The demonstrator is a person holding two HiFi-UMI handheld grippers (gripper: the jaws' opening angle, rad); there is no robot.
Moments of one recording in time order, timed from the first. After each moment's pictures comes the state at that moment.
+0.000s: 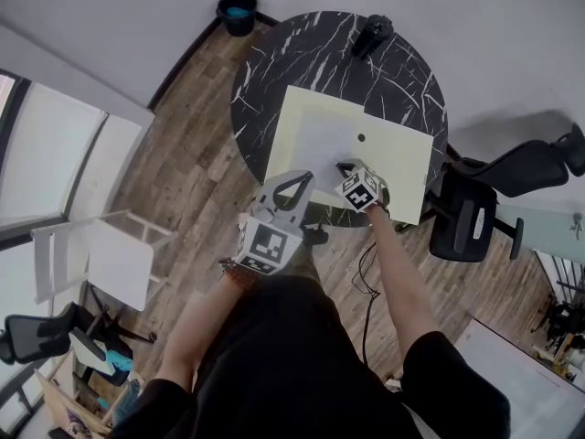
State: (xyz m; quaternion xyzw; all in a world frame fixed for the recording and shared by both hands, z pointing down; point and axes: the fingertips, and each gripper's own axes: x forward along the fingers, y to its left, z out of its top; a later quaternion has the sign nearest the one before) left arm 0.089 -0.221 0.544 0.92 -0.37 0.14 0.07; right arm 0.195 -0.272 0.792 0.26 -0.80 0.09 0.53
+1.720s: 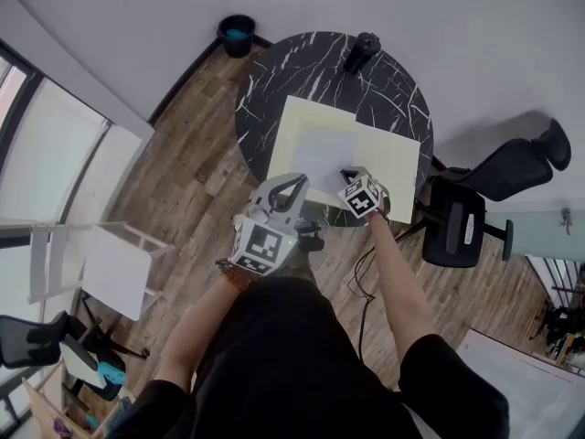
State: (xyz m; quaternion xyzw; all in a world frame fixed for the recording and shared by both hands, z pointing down) left arm 0.065 -0.179 0.490 0.92 -0.37 0.11 0.01; right arm 0.205 -0.246 0.738 0.32 -0.79 0.06 0.53
